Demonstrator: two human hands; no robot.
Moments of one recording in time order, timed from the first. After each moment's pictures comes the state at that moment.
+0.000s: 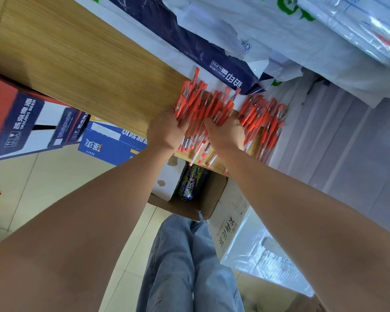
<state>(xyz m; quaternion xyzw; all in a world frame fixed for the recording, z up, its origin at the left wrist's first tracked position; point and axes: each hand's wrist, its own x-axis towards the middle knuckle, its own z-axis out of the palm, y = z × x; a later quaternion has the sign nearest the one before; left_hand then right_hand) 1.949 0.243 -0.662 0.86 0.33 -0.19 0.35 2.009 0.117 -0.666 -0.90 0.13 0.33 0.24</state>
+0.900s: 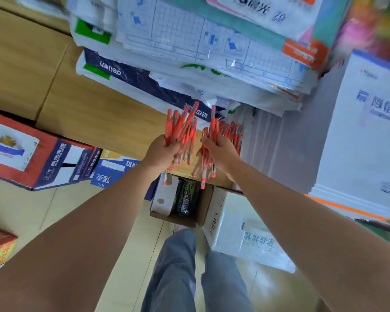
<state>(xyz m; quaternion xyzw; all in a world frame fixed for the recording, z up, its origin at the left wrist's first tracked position) 1.935 0.224 -0.524 0.68 0.32 -0.20 0.63 1.996 0.071 -0.523 -0.77 0.09 0.40 0.48</state>
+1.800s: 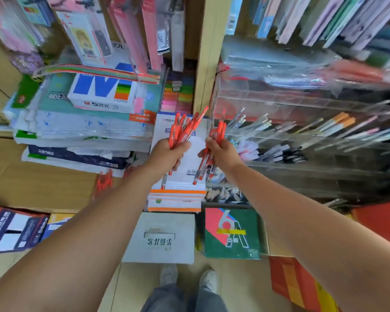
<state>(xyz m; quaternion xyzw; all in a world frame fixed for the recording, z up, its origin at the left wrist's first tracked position) 1.981 -0.114 -0.278 0.75 0.14 -0.13 0.63 2.007 -0.280 -0.285 -0.77 0.09 0.19 0.61</state>
